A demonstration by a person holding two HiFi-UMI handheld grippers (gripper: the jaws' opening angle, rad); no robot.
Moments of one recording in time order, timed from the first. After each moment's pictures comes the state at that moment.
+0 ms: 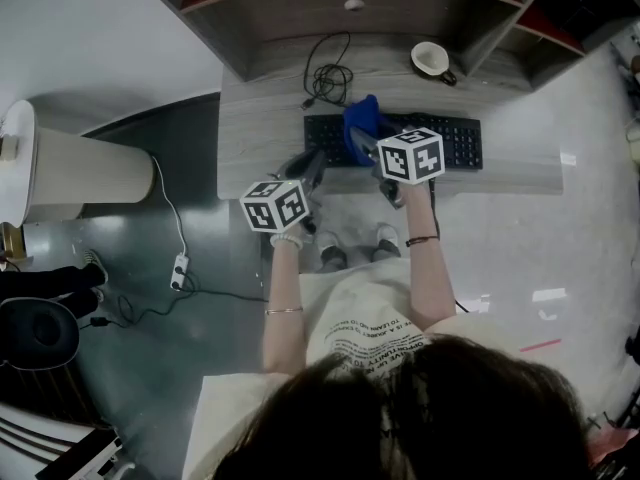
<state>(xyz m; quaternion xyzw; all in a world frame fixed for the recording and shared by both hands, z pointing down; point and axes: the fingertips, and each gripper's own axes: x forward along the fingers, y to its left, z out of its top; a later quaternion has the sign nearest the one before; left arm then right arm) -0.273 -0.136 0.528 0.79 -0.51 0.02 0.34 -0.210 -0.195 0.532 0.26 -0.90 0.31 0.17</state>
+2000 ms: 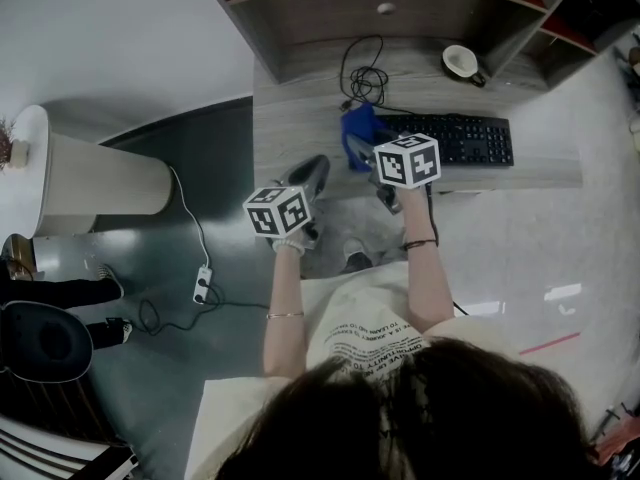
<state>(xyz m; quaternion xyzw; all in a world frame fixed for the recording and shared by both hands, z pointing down) -0.368 -0.111 0.531 0.80 -0.49 0.03 0.34 -0.315 -0.167 0.538 0.27 -0.90 0.32 0.15</state>
